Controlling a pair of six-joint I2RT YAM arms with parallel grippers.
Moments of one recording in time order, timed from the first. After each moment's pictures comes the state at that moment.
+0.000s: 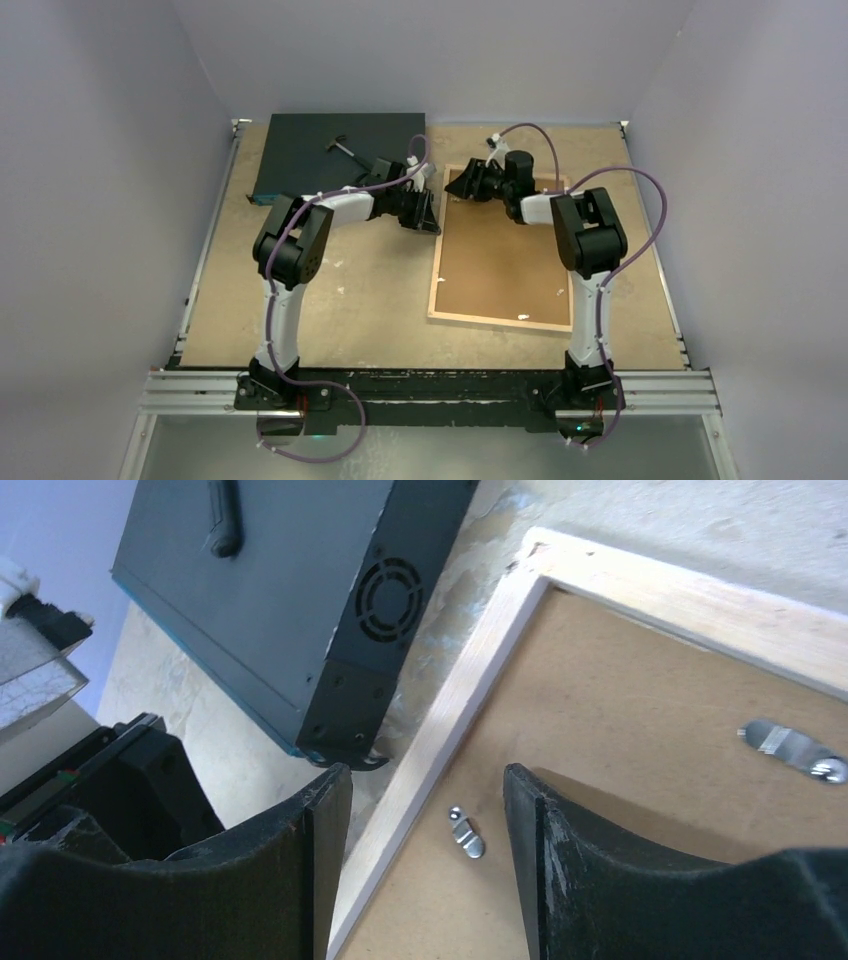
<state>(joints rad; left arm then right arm) -0.44 2.17 1.43 -0.10 0.71 -0.27 0.24 2.19 1.28 0.50 -0.58 0.51</state>
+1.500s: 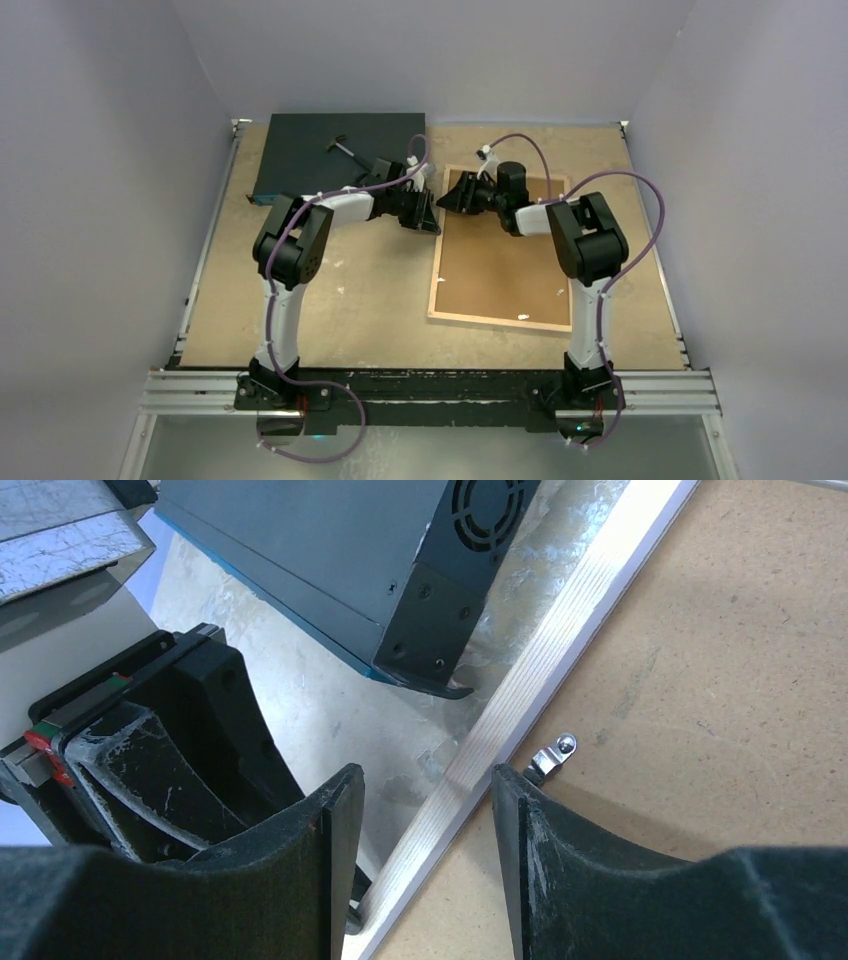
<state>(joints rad) -0.44 2.17 1.43 -0.09 0.71 -0.28 0.29 2.13 1.15 0.56 -0.63 0.54</state>
